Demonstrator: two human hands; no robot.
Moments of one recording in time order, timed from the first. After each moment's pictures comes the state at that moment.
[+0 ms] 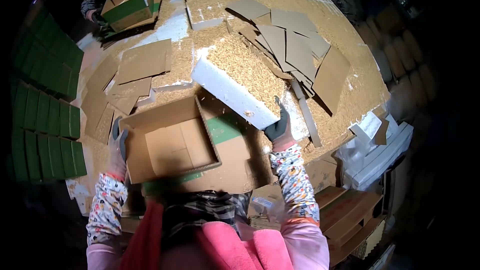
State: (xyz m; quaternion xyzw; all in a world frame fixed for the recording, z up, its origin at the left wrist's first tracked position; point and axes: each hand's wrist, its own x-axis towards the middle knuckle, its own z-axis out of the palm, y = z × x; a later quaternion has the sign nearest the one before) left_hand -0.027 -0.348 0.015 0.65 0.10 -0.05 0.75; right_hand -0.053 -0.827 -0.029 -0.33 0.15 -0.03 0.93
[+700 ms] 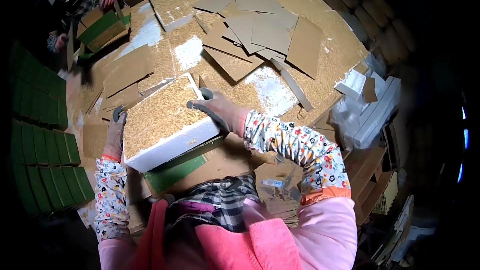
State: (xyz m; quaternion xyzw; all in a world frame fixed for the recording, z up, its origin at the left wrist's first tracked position) left_hand 0.054 -0.333 -0.036 0.71 0.01 -0.11 0.69; right_hand -0.069 -0.703 0.064 -0.87 -0.19 -0.01 0.45
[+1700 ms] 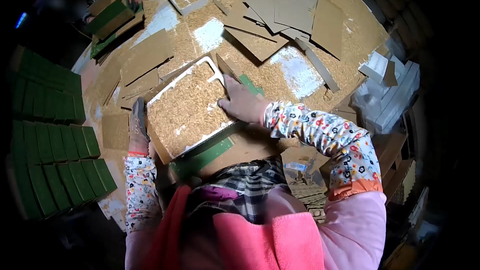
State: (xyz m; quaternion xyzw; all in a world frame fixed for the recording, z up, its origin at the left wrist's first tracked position) left_hand 0.028 -0.324 -0.035 0.85 -0.24 0.08 0.46; right_hand -0.080 -0.659 0.064 -0.89 -0.02 0.08 0.44
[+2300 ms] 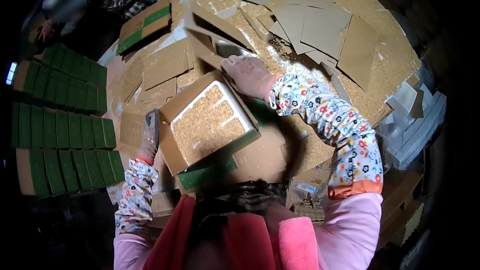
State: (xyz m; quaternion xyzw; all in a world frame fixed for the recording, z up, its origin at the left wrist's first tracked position) left_hand 0.029 -0.345 0.004 0.89 0.04 0.00 0.45; right_hand 0.038 -0.727 0.072 -0.95 -0.25 -0.08 0.13
